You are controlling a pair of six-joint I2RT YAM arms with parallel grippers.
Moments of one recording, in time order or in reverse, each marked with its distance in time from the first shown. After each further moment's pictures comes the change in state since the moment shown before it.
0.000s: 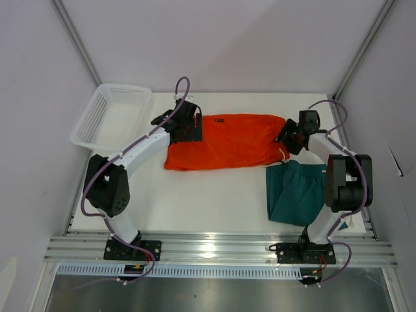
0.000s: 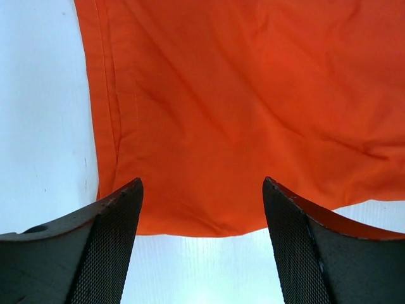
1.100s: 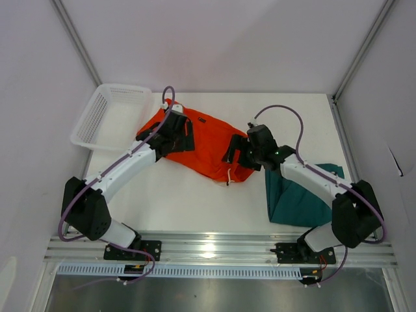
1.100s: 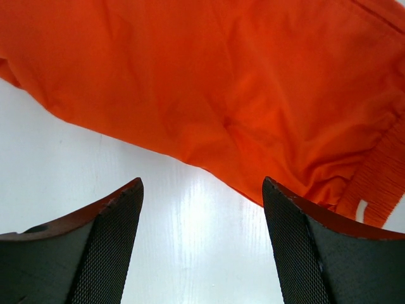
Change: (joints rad) left arm -0.029 -0.262 -0.214 -0.019 -0.040 -0.067; right arm 0.609 -0.257 -0.114 -0.042 0.087 0.151
